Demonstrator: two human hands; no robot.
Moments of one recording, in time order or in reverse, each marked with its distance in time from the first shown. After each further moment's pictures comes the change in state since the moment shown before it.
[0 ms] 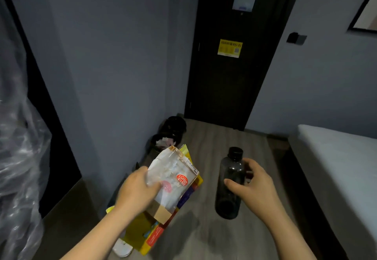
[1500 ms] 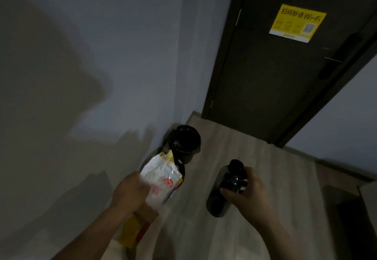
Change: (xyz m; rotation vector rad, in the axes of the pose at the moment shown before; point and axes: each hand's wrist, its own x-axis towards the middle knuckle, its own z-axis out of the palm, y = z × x) left_hand 0.683 -0.011 0.162 0.055 -0.139 -0.397; right_hand 0.700 0.073 0.196 -0.033 -0.290 0.130
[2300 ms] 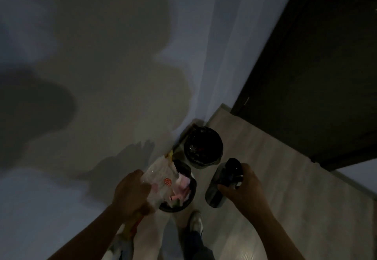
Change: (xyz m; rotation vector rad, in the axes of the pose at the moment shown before) left_hand 0.241 0.054 0.028 -0.002 0.033 -0.249; right_hand 0.327 0.000 0.068 -0.027 -0.245 -0.039
